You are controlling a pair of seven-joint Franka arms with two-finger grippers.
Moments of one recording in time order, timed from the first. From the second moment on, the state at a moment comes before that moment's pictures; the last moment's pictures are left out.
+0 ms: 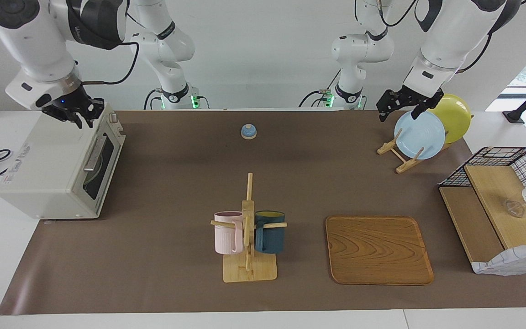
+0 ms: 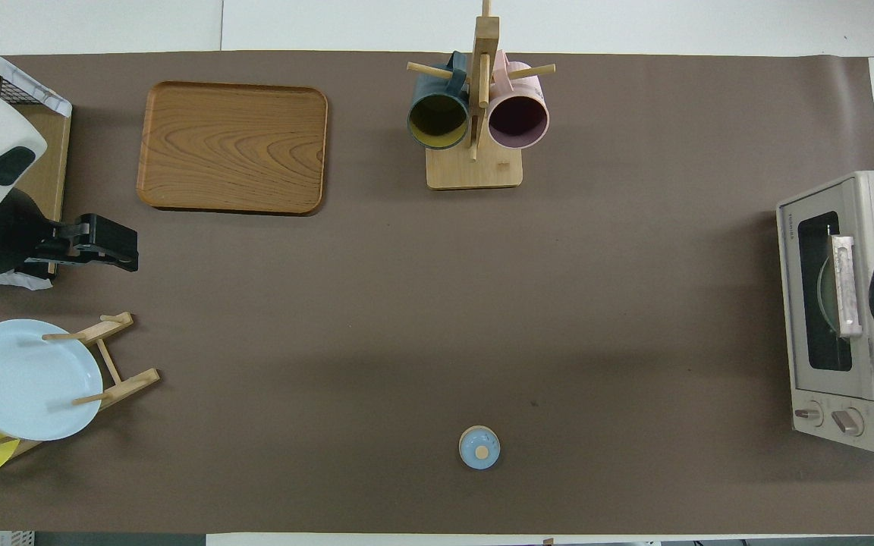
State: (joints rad) left arm -0.09 -0.04 -0.11 -1.61 -0.02 1.48 -0.21; right arm -0.07 0.02 0.01 -1.54 -0.22 1.40 -0.30
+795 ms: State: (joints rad) left arm -0.09 -0.04 -0.11 -1.61 -0.02 1.48 -0.21; right arm -0.07 0.07 0.00 -1.44 -0.07 1.31 -0.19
